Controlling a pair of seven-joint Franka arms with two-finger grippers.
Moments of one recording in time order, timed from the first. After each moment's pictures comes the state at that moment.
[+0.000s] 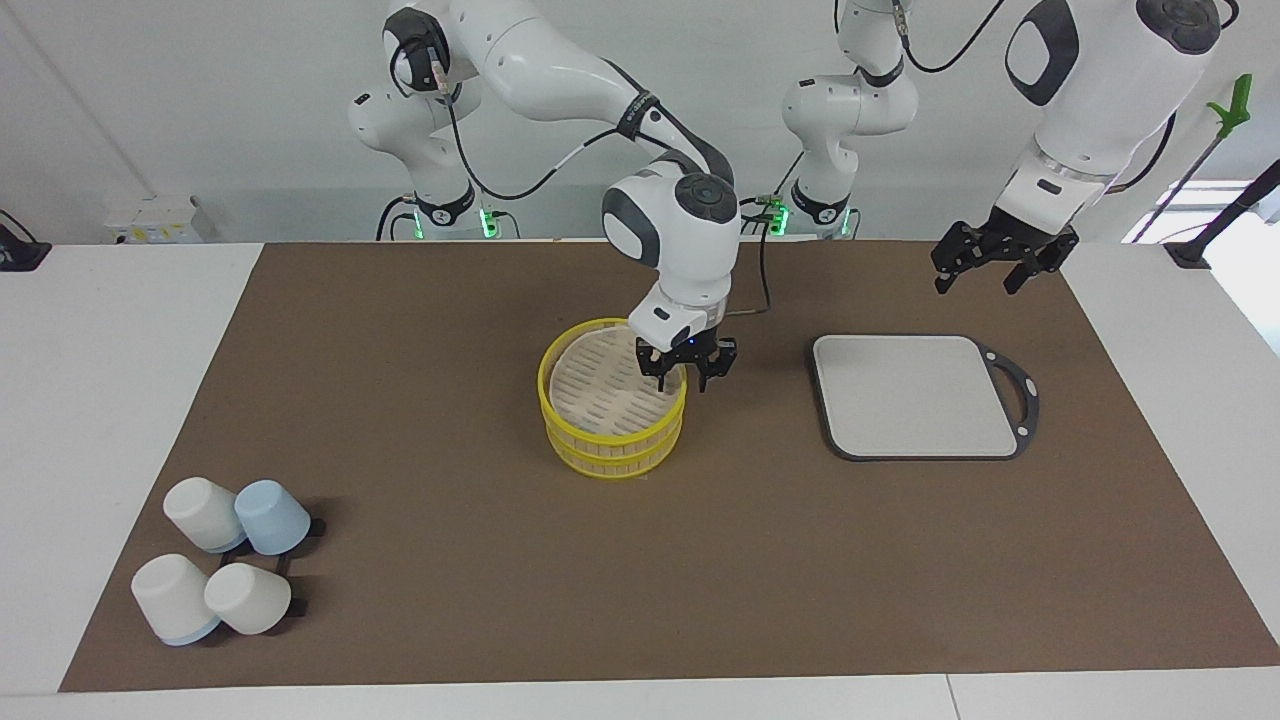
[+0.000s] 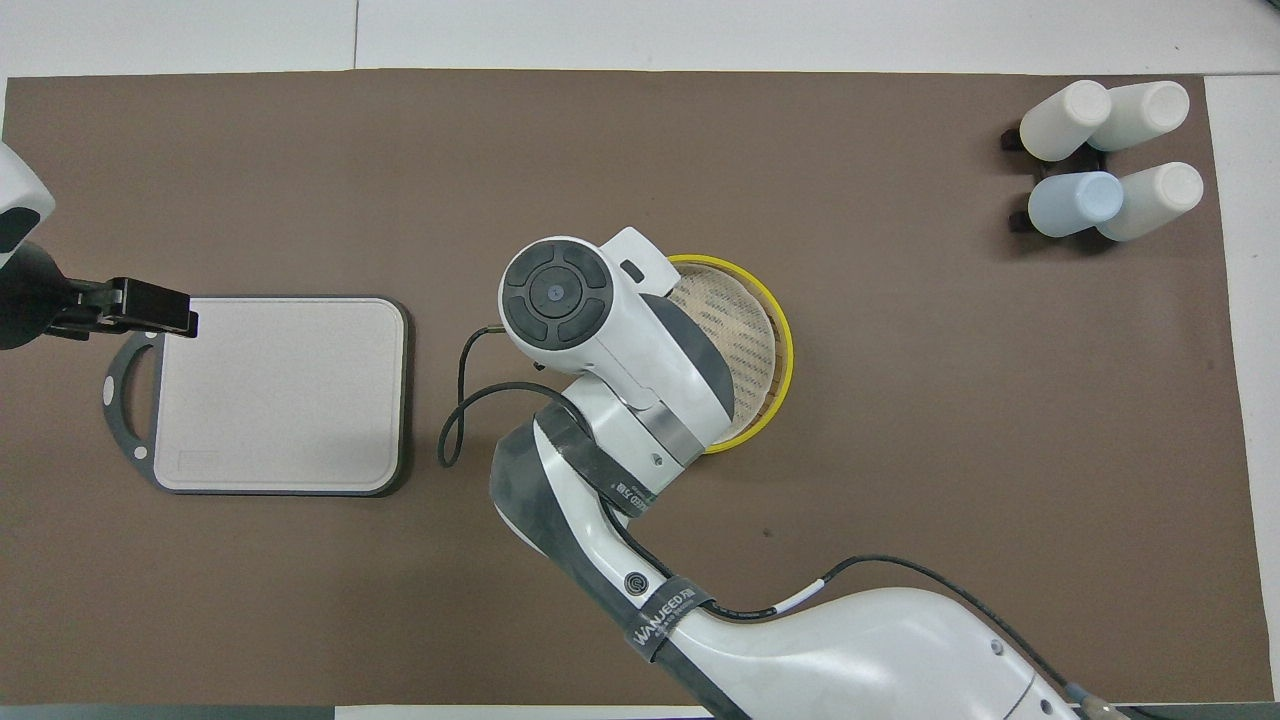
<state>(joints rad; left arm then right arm) -0.05 -0.05 -0.01 -1.71 -0.03 1.66 0.01 0.68 0.53 -0.02 -1.39 -0.05 1.98 0.73</state>
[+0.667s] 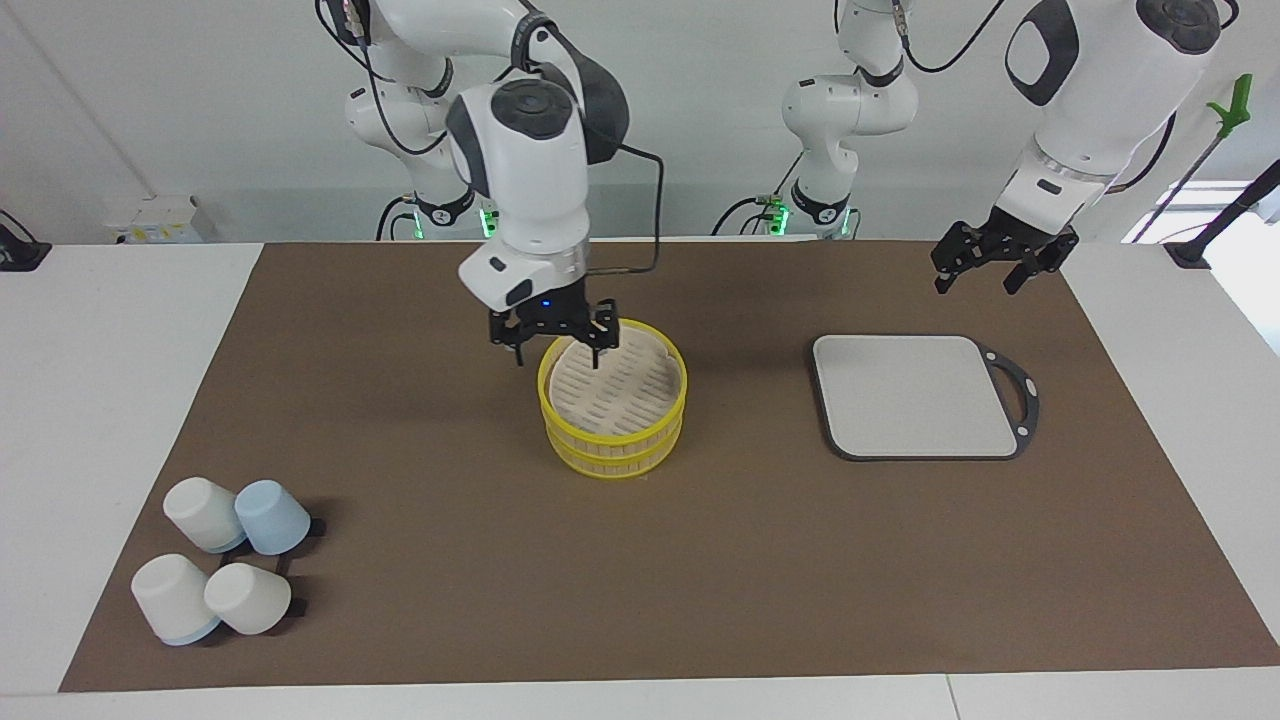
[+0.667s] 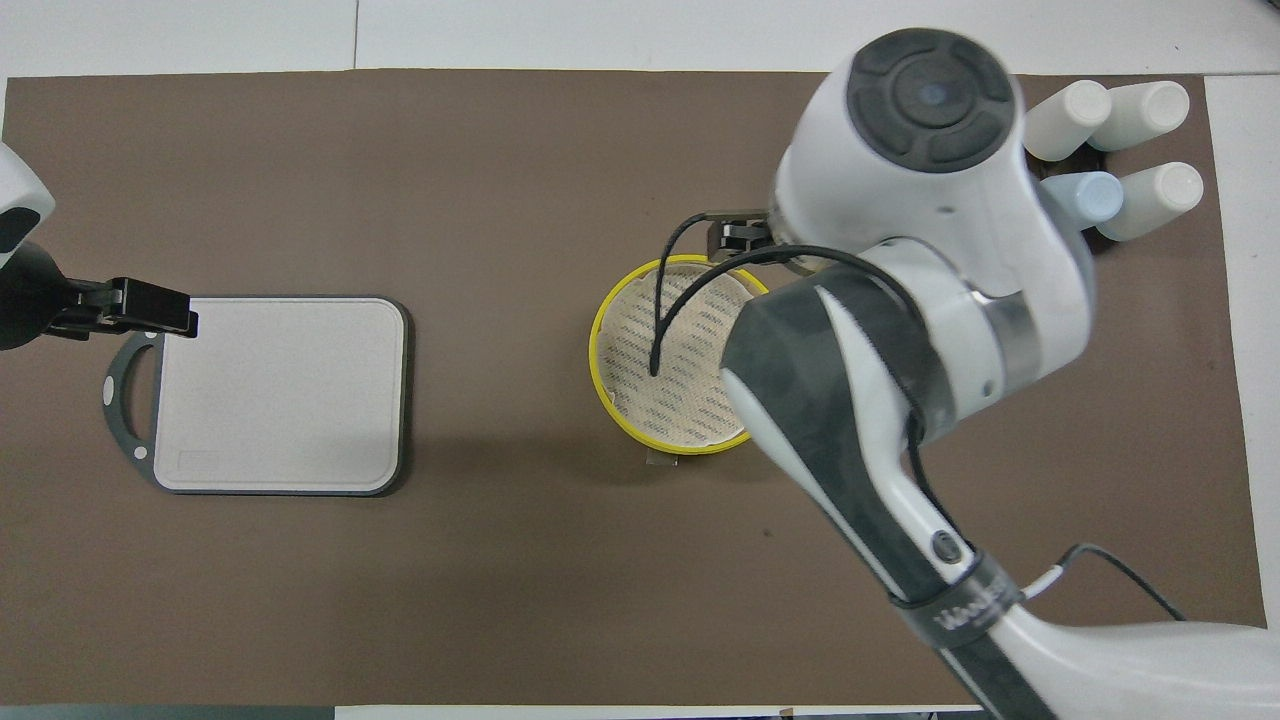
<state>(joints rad) -0.05 -0.05 -0.01 -1.71 -0.03 1.66 0.01 0.39 0.30 -0.03 -1.39 -0.05 1.72 0.42</state>
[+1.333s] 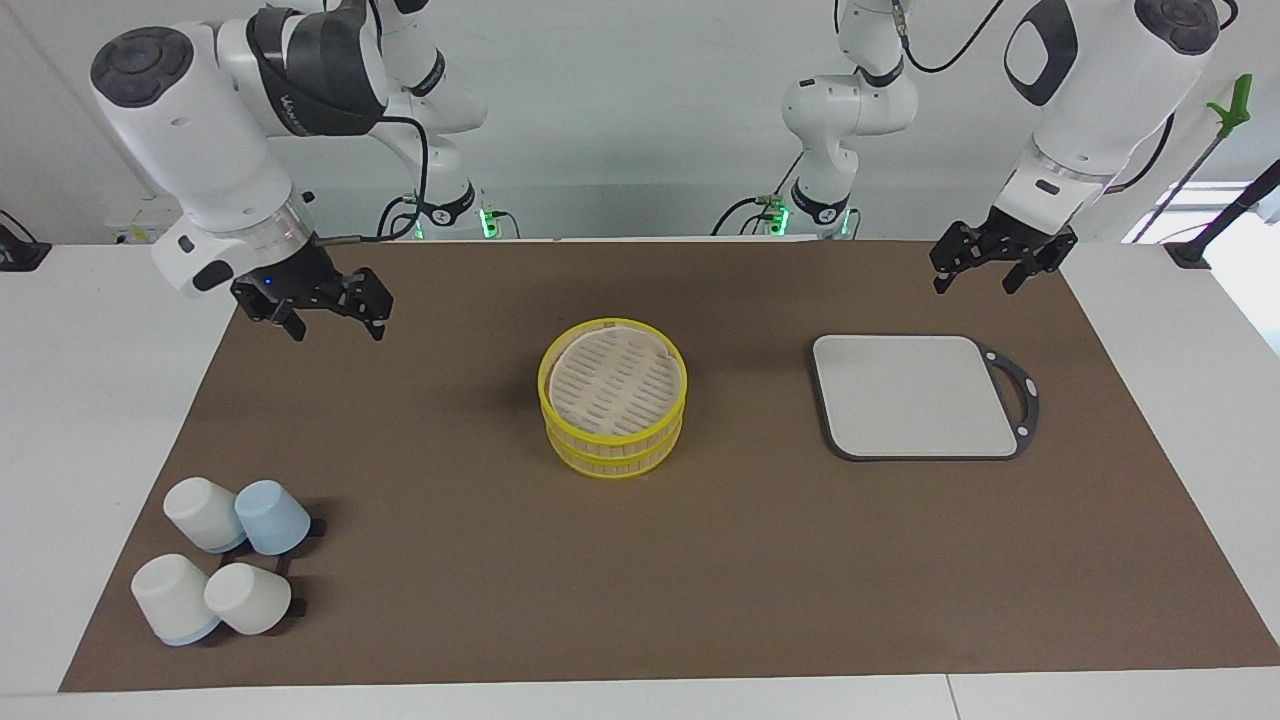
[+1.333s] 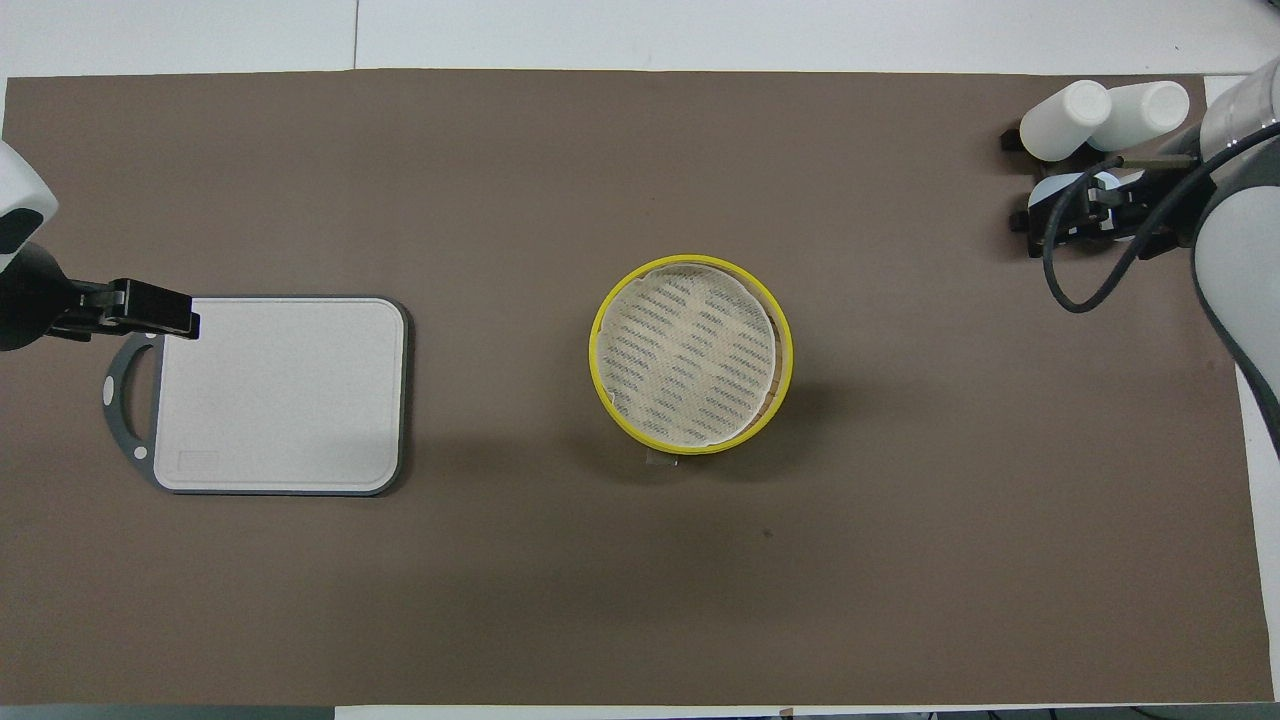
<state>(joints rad) -0.05 -0.05 -0.01 -1.71 -0.03 1.65 0.01 0.07 0.18 -0.03 -1.40 0.03 1.52 0.08</state>
